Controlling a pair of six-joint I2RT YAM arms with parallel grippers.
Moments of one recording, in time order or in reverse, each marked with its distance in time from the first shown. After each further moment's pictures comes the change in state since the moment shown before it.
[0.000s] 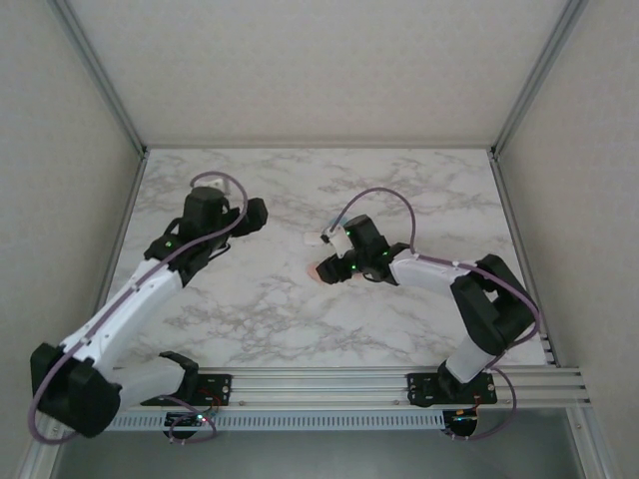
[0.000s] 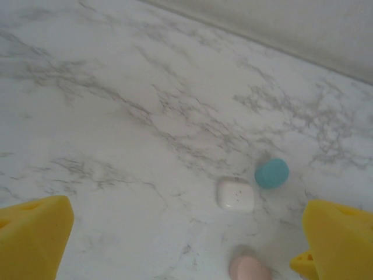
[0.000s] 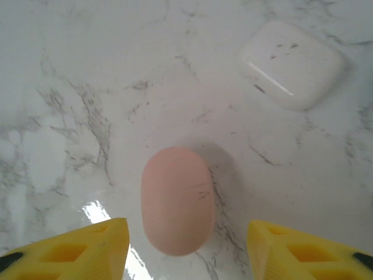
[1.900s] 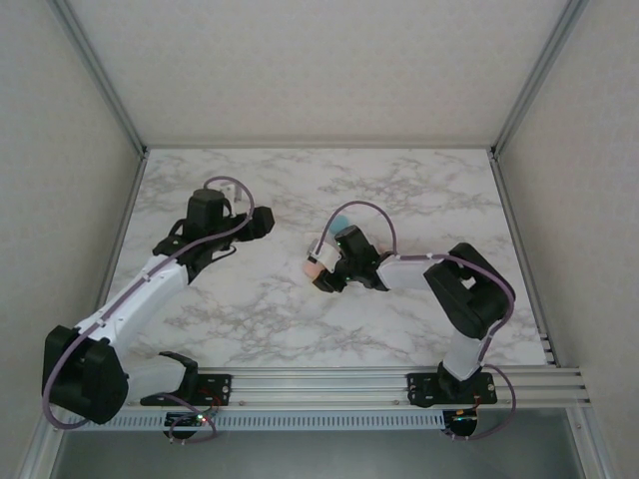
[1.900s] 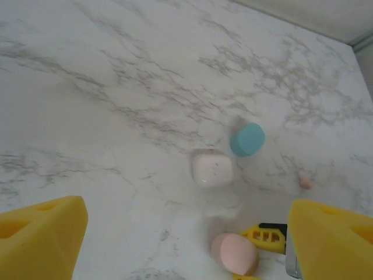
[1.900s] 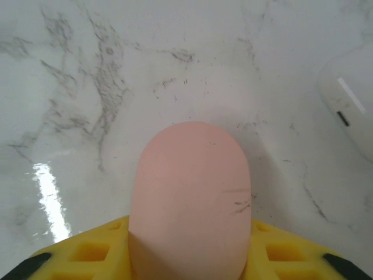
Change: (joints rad) left arm 0.043 0.116 -0.026 0.093 0.286 0.057; right arm 0.031 0.100 -0.034 0.150 -0.028 -0.325
